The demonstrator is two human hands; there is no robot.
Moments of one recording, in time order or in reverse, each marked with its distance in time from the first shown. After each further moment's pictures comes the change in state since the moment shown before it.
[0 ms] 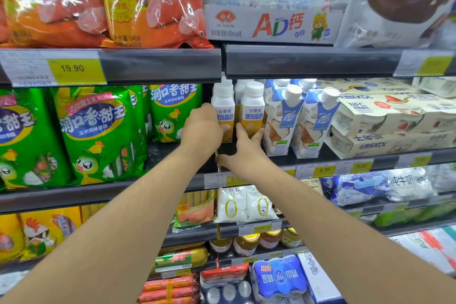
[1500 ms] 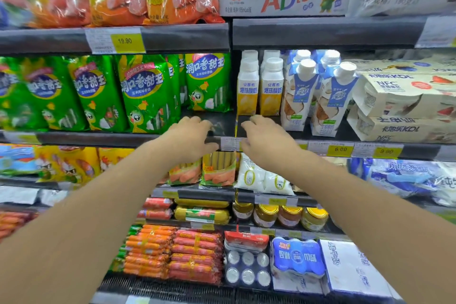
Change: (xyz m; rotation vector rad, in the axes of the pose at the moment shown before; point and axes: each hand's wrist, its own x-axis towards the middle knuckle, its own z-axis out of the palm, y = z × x) left_hand -0.097 -0.043 -0.048 0.673 -0.350 0.064; right_hand -0.036 0.034 -0.016 -0.635 -0.001 -0.562
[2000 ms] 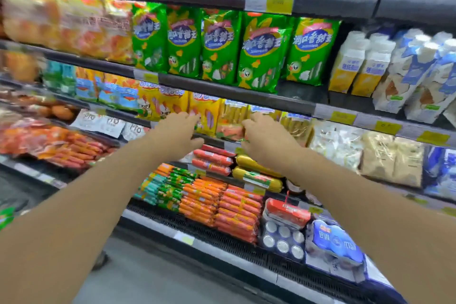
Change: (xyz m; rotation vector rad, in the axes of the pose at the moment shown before) left_hand -0.211 -0.171 0.058 -0.088 0.045 -0.257; right_hand -0.050 -0.217 0.038 -0.029 -0.053 -0.263
